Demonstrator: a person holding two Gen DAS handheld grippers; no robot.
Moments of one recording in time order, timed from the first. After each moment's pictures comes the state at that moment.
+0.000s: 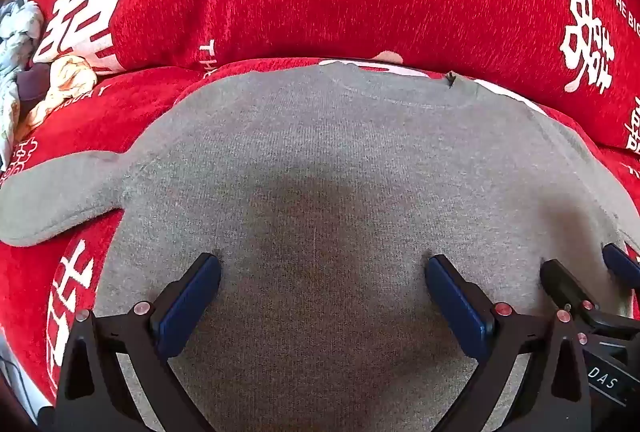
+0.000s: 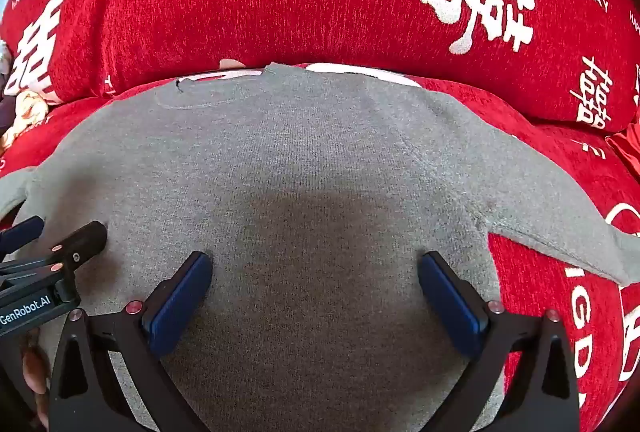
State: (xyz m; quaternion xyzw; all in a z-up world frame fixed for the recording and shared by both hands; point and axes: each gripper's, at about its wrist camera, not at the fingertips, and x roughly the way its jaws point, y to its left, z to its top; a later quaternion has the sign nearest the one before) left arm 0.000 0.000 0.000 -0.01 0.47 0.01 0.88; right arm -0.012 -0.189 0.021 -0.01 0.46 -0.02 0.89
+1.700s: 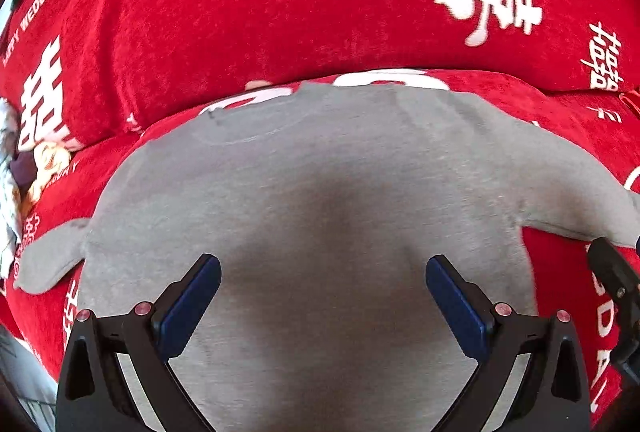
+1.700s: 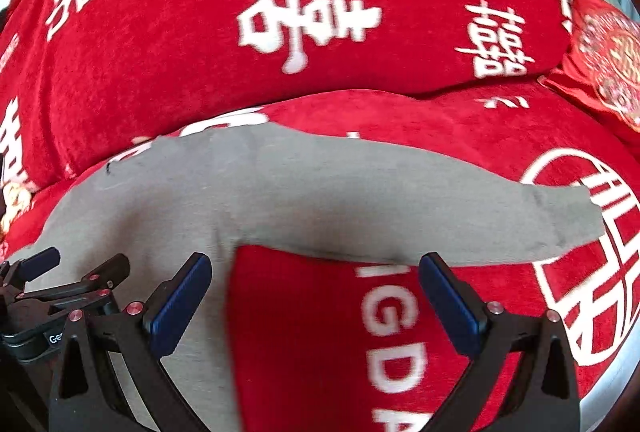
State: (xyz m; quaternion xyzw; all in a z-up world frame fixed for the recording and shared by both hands) left arm -0.001 -0.167 0.048 0.09 0.48 -0.02 0.87; right arm -0.065 -0.364 0.057 0.10 0.42 -0.10 0.90
